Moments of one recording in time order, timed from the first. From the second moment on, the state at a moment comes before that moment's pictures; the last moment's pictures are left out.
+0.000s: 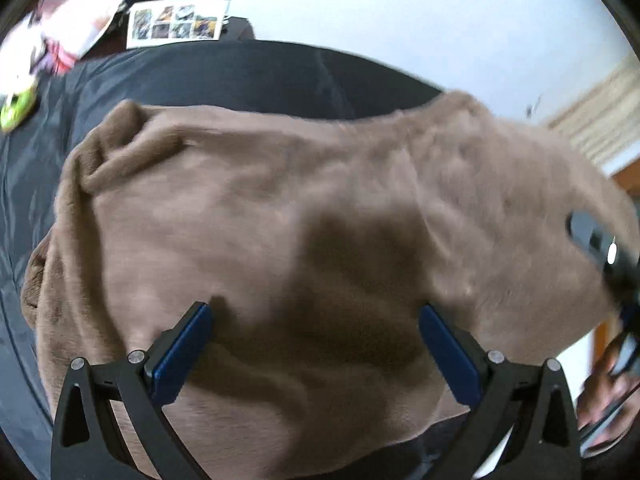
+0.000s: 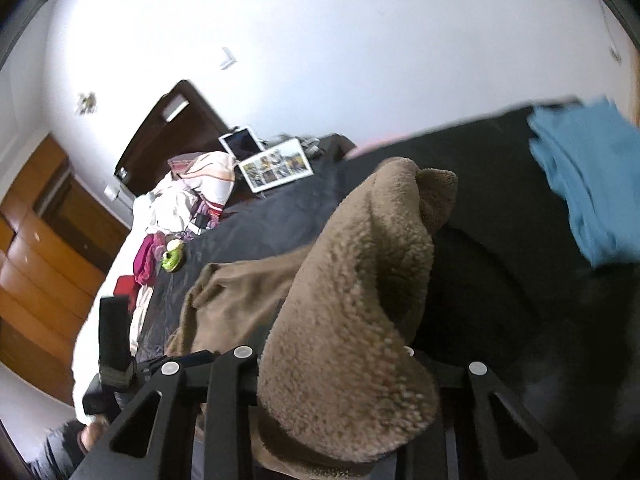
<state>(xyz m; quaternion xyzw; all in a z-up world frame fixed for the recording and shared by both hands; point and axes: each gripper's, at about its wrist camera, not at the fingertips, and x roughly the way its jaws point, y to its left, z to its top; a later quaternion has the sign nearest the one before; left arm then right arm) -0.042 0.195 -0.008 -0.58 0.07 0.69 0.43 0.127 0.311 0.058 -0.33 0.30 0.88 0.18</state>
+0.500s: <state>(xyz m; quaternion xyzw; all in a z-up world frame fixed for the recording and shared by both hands) -0.116 0.021 0.003 -0.60 -0.12 0.69 0.38 0.006 0.080 0.055 -0.37 0.10 0.92 0.02</state>
